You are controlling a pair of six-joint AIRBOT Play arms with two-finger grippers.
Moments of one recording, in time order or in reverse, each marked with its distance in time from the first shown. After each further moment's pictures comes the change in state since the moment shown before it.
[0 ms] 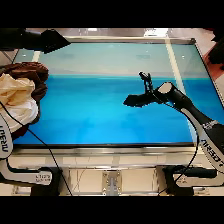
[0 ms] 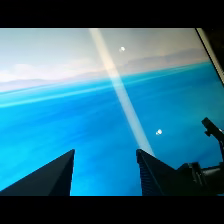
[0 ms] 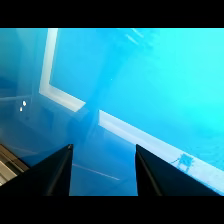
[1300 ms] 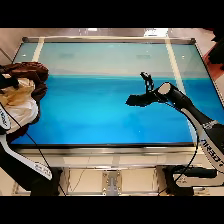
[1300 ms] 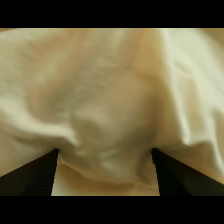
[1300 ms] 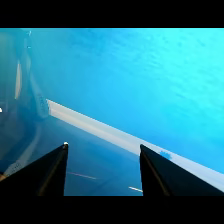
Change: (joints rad) left arm 0.407 -0.412 0.000 1.017 -0.002 -0.335; right arm 0.000 -0.001 0.000 -0.119 -0.033 0.084
